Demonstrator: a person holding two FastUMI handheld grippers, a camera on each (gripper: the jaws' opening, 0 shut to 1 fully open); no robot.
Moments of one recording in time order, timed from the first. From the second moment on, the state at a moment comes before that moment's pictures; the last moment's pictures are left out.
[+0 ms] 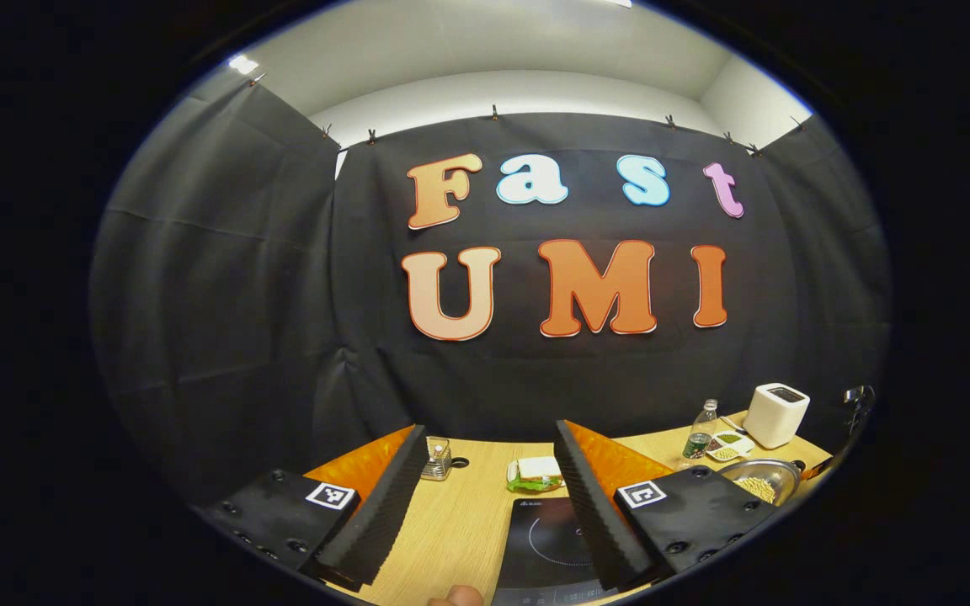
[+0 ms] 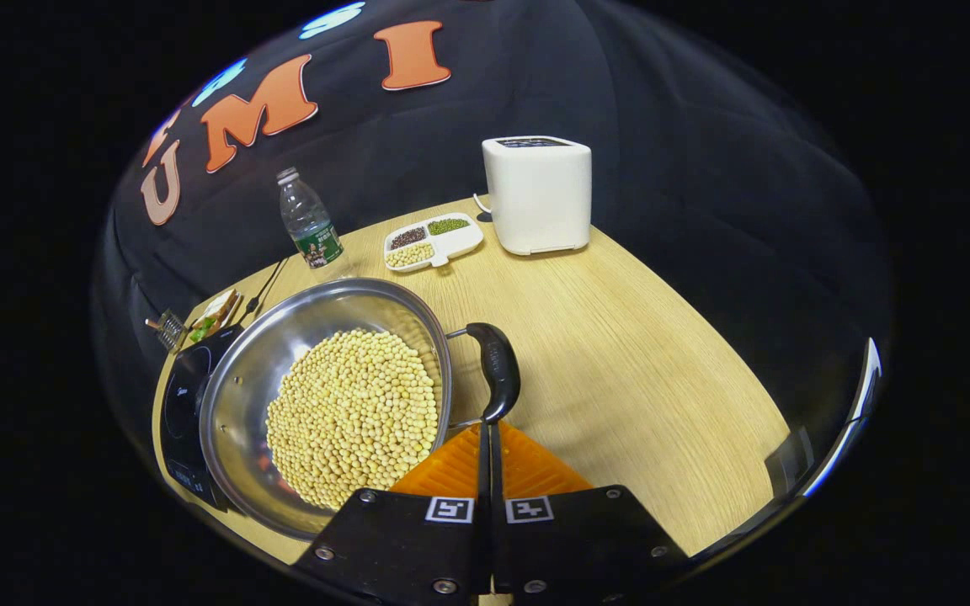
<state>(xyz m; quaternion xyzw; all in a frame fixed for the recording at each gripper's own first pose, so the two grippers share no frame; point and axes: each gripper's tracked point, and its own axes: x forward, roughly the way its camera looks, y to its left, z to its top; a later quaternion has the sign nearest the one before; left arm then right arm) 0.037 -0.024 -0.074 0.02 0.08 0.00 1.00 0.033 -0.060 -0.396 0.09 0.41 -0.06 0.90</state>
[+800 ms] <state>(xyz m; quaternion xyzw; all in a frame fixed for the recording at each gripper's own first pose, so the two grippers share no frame) 0.044 -0.135 -0.164 0.00 0.15 -0.08 0.99 0.052 -0.096 -0.377 0.06 0.39 -0.07 0.92</state>
